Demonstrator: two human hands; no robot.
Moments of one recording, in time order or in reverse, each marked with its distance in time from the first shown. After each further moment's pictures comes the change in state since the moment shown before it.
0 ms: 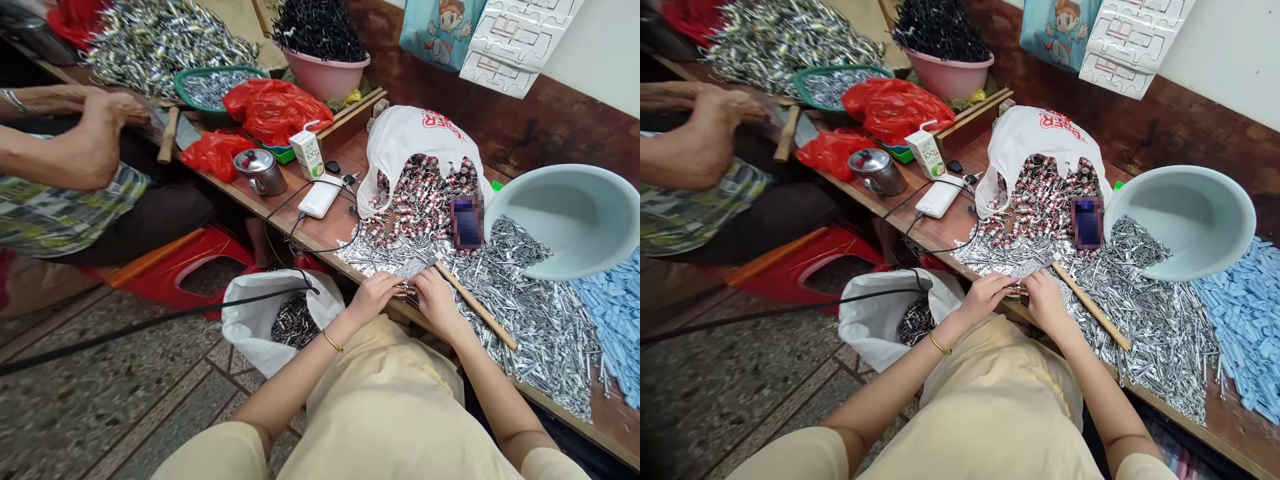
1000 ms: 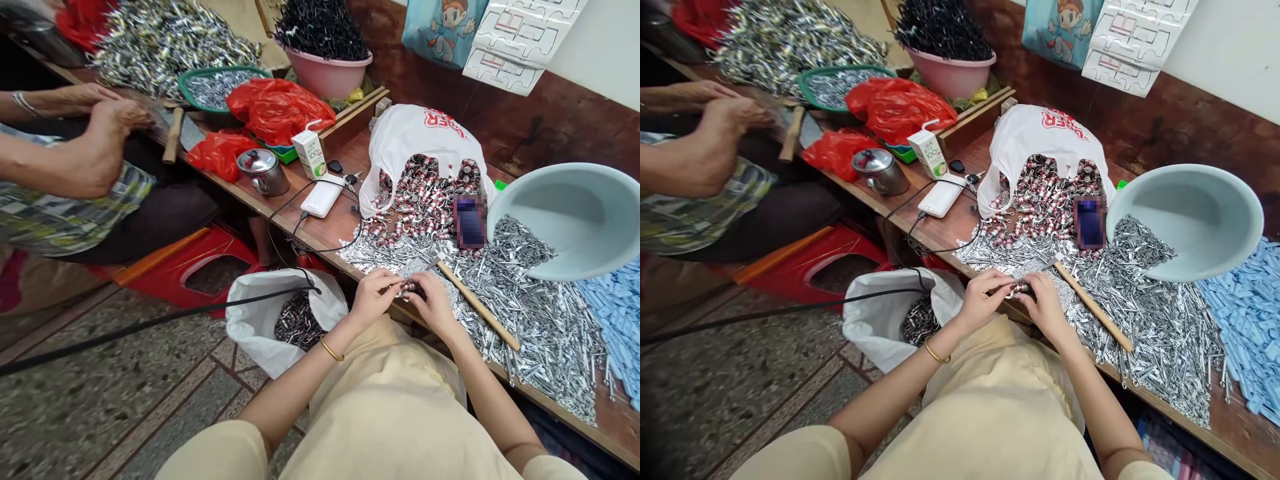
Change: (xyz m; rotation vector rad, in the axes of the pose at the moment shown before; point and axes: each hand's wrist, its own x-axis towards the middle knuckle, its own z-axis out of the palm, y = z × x) left_hand 0.010 0.025 -0.008 -0.226 0.110 -0.343; right_hand -0.010 -0.004 0.014 0.351 0.105 0.181
